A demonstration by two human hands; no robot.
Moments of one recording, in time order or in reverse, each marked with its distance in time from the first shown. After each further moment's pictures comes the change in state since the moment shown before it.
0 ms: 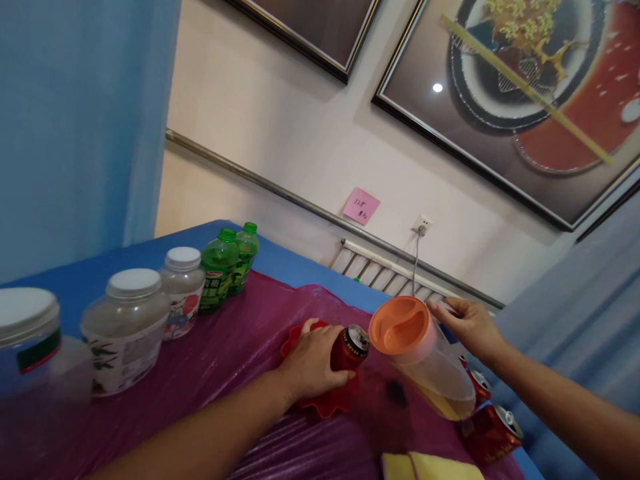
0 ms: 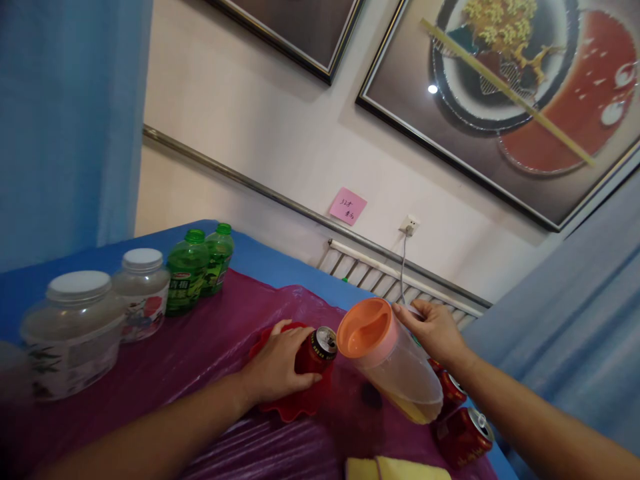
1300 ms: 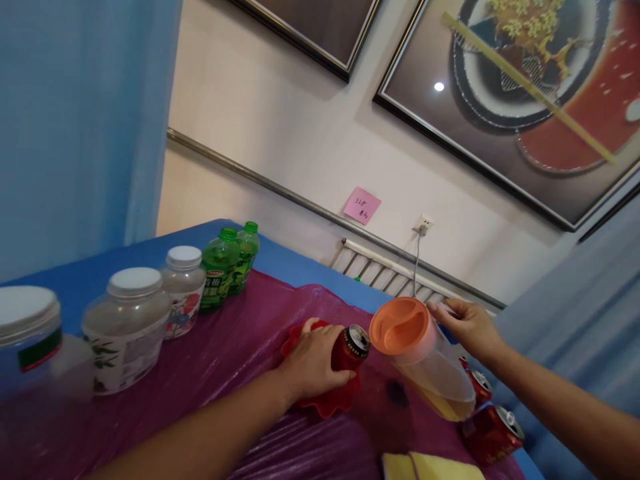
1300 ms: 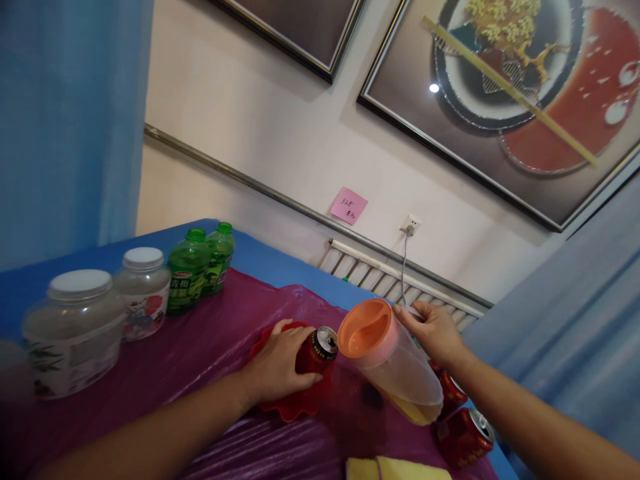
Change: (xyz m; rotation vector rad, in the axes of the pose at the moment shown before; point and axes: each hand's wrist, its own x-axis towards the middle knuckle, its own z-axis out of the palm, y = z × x) left_hand -0.001 0.000 0.000 0.000 -0.001 -0.008; right_hand -0.003 -0.006 0.003 0.015 -0.002 0.029
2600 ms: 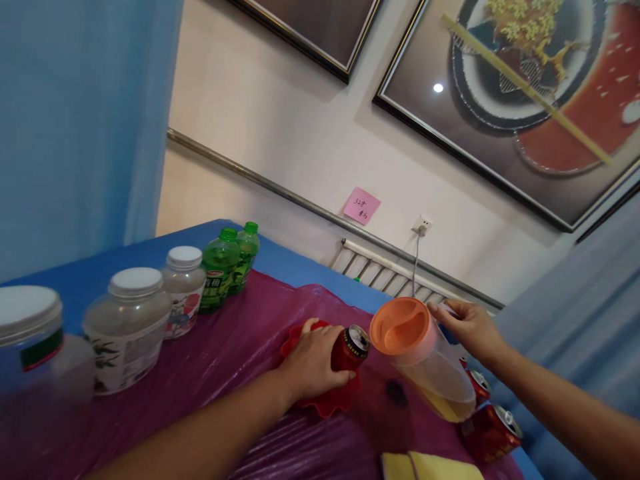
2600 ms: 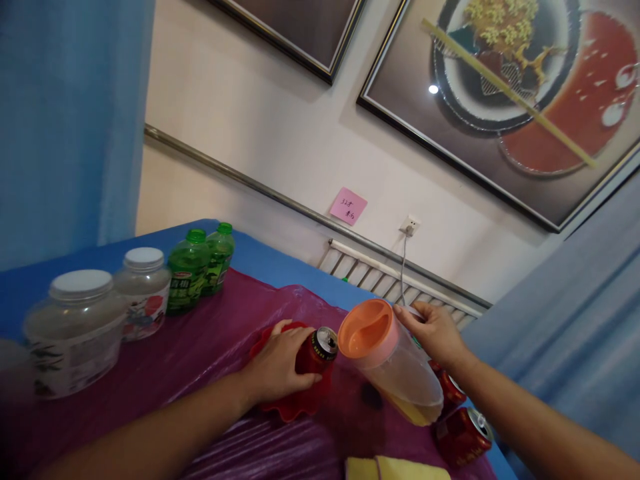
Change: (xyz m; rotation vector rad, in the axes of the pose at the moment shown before) left_hand 0.000 0.000 0.001 -0.007 0.013 0.005; right_hand -0.001 0.003 -0.002 -0.003 0.000 0.019
